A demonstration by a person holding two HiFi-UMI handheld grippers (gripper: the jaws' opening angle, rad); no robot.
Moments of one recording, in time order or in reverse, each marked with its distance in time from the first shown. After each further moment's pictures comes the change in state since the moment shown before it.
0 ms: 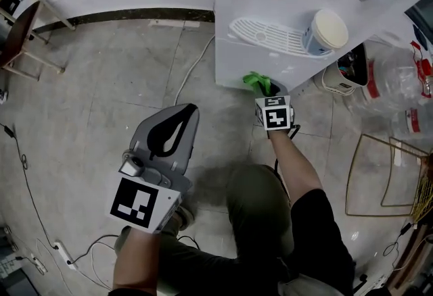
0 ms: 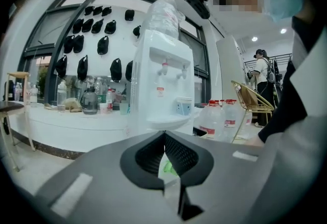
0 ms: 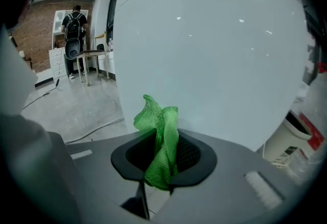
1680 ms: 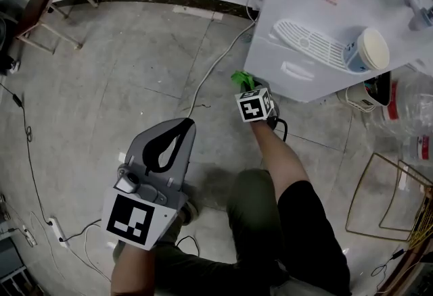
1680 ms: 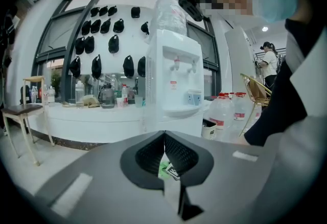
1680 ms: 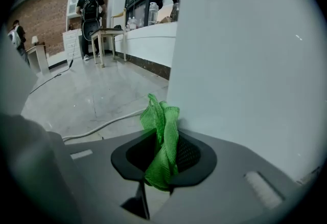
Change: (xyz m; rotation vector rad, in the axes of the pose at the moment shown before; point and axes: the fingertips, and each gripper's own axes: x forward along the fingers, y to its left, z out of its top) left arm -0.048 0.032 -0.029 -0.008 0.082 0.122; right arm 0.087 0.125 -0.008 -0.167 0.138 0.126
